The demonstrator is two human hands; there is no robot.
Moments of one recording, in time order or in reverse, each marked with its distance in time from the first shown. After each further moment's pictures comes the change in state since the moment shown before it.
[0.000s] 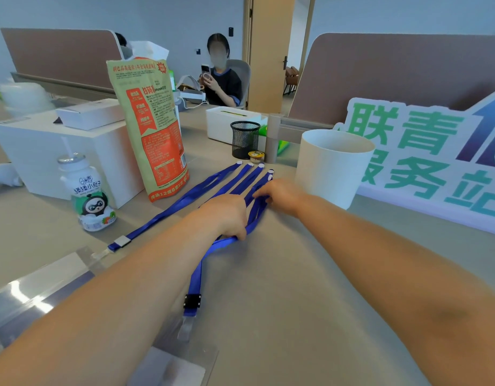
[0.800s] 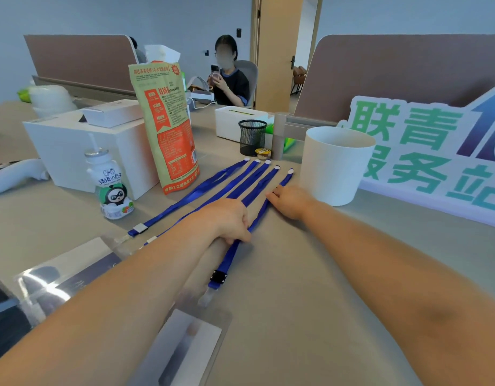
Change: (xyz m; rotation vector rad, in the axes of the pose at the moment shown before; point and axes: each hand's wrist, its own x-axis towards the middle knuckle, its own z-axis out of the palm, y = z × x) left_hand -0.039 -0.003 0.008 -0.125 -0.052 -0.017; right_hand -0.021 -0.009 0.013 0.011 -0.050 0.230
